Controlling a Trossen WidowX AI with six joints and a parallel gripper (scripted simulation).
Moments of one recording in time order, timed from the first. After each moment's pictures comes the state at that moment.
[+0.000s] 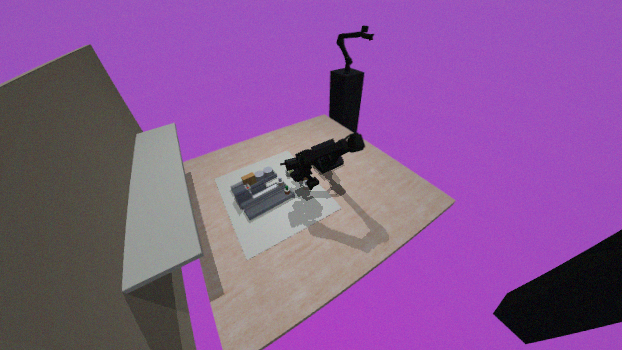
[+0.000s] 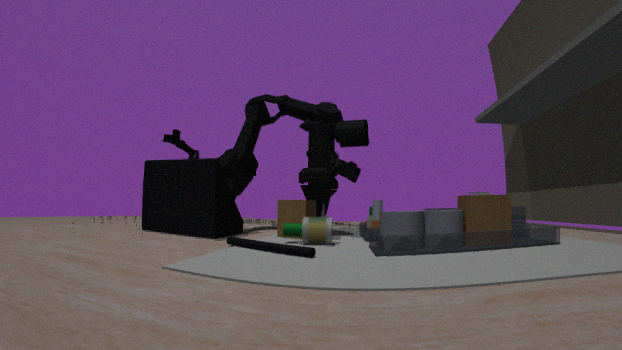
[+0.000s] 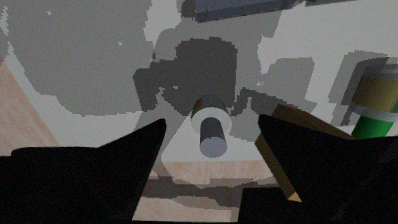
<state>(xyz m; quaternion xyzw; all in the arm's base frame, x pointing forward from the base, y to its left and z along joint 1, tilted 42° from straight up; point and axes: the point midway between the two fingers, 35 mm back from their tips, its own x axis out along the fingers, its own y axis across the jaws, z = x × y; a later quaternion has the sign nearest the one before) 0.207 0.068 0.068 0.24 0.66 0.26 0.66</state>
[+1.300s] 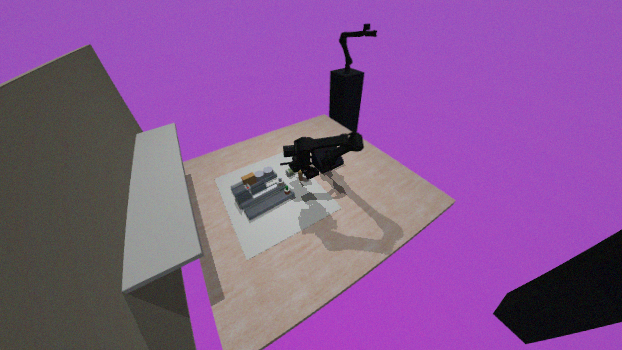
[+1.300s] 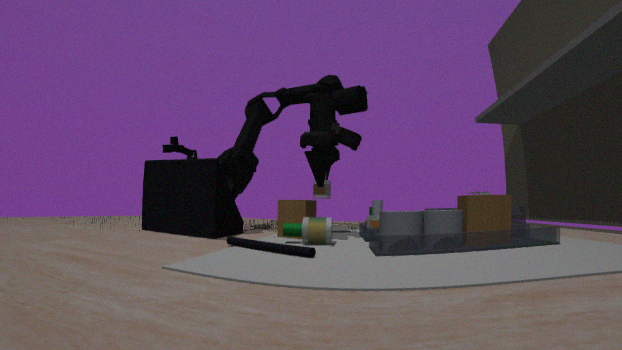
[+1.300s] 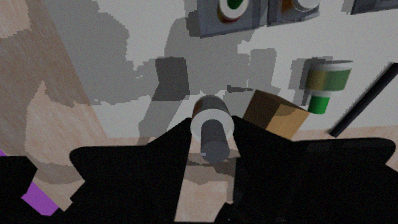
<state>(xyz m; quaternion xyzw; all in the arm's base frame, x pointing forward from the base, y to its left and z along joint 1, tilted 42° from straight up) 0.209 0.023 0.122 0.25 0.66 0.25 0.66</state>
